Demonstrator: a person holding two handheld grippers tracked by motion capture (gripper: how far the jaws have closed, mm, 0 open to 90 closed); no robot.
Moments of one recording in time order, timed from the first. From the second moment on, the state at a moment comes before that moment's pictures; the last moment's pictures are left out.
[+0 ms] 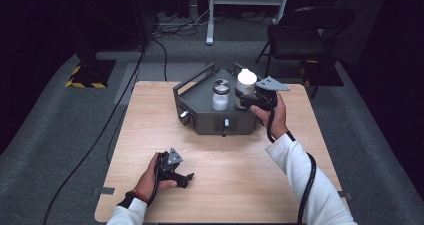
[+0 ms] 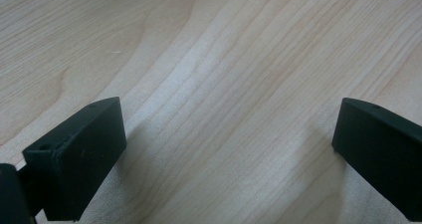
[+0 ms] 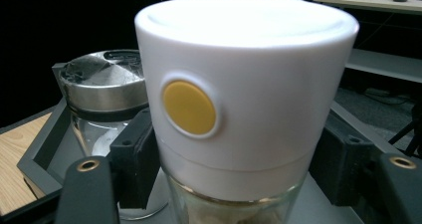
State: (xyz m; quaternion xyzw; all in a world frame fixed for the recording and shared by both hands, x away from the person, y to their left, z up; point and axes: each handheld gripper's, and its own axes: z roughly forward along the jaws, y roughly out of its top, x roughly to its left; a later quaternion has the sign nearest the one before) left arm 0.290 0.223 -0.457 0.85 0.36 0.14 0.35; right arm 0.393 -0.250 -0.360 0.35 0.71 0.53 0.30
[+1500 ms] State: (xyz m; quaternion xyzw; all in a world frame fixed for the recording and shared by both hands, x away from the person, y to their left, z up) left arm 0.290 0.223 -0.457 0.85 0.36 0.15 0.35; right arm 0.386 -0.253 -0.349 0.34 0.74 0.48 0.32
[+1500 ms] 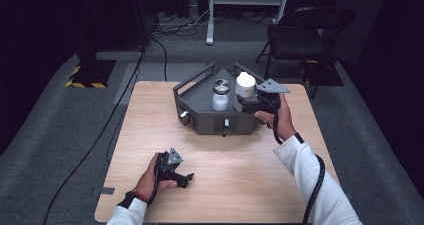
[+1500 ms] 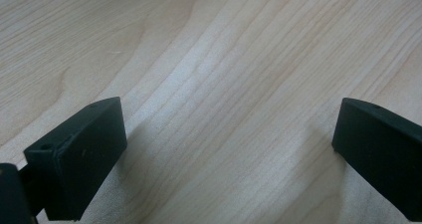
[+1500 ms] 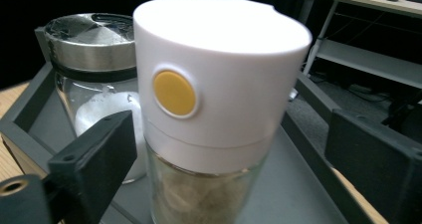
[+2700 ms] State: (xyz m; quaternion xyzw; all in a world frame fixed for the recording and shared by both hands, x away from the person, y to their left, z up) left arm 0.290 0.223 -0.457 0.85 0.36 0.14 0.35; right arm 0.312 -0.300 -0.351 0.29 0.74 0.49 0.35
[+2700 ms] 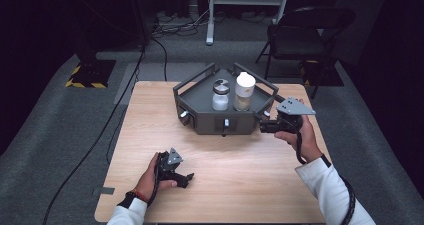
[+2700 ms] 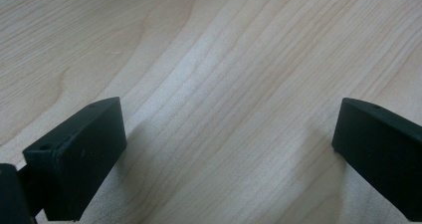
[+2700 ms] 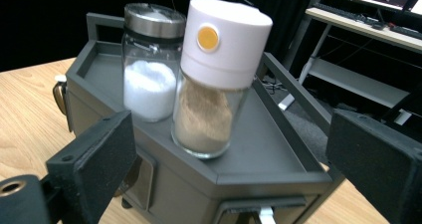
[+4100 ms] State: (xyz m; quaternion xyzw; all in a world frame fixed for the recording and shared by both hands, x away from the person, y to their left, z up) left arm 0.290 0.223 -0.457 0.85 0.36 0.15 0.35; right arm 0.279 -0.326 -0.408 0.26 0.82 0.42 0.29
